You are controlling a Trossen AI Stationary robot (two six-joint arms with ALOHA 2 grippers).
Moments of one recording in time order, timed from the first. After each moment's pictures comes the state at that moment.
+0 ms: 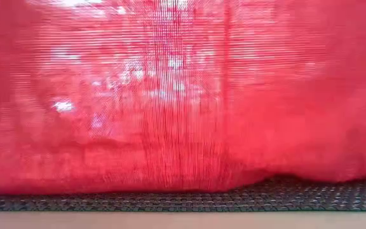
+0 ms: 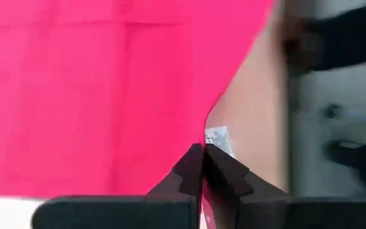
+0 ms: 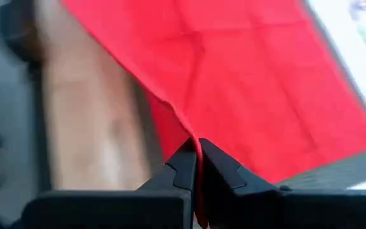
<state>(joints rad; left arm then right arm) -0.90 1.79 1.53 -1.05 -0.50 -0.91 0.99 1.79 1.48 -1.22 0.67 1.24</state>
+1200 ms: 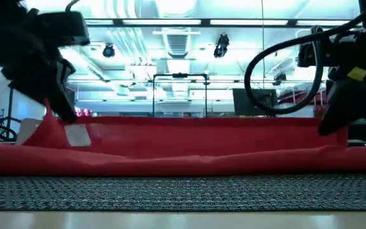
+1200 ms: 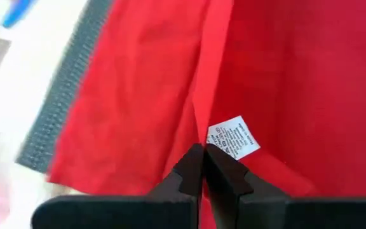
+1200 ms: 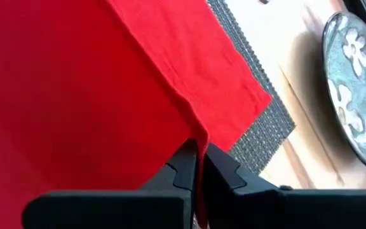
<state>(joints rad) -0.56 1.44 0.81 -0.57 -0.57 -0.74 0.60 1.76 1.01 -1.05 0.65 1.21</state>
